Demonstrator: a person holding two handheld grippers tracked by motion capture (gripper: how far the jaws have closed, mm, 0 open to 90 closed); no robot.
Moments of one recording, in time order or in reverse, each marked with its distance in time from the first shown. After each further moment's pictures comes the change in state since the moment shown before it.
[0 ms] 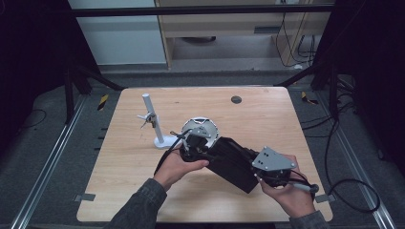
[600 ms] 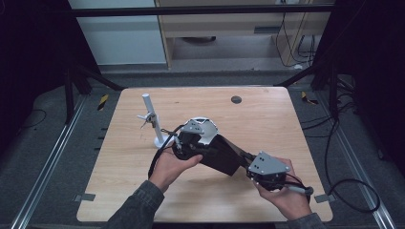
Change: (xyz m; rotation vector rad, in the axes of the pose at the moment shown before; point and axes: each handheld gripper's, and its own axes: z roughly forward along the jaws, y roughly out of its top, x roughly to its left) left arm -0.013 0.011 -0.032 -0.030 0.104 0.036; right arm 0.011 -0.016 0.013 0.014 0.045 0.008
